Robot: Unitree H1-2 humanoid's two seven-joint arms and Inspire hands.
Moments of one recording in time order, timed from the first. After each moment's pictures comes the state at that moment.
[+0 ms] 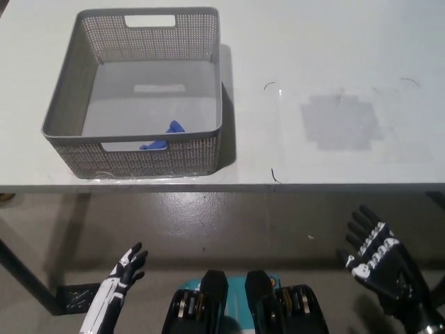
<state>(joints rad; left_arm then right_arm) 0.13 0.14 -0.04 -0.02 0.06 -0.09 -0.09 0.00 -0.11 -0.06 -0.01 0.38 0.13 0.24</state>
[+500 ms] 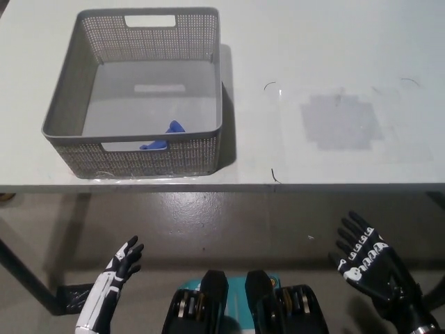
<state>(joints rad) 0.10 0.14 -0.02 -0.03 0.05 -0.09 -0.09 -0.01 -0.11 -0.04 0.02 0.38 0.13 0.25</state>
